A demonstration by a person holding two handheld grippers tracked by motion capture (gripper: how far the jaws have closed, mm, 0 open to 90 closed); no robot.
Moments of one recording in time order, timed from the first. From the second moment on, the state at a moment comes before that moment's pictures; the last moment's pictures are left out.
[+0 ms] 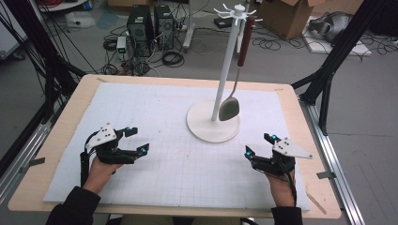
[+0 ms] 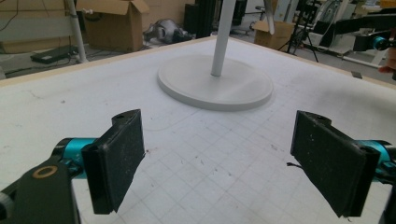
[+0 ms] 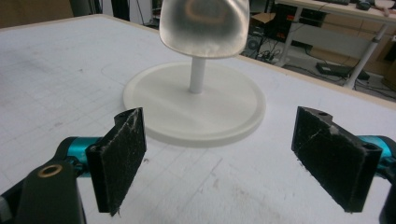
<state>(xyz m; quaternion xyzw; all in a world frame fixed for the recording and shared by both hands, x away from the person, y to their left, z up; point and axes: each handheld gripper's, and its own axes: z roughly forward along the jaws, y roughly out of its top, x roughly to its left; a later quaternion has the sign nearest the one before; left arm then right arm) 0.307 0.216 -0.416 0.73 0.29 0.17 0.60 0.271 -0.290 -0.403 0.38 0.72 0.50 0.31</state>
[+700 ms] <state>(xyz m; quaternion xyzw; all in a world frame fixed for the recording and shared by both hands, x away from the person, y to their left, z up) 0.299 0.221 -0.430 0.72 0.30 0.17 0.60 0.262 -0.287 -0.413 0.38 0.72 0.49 0.32</state>
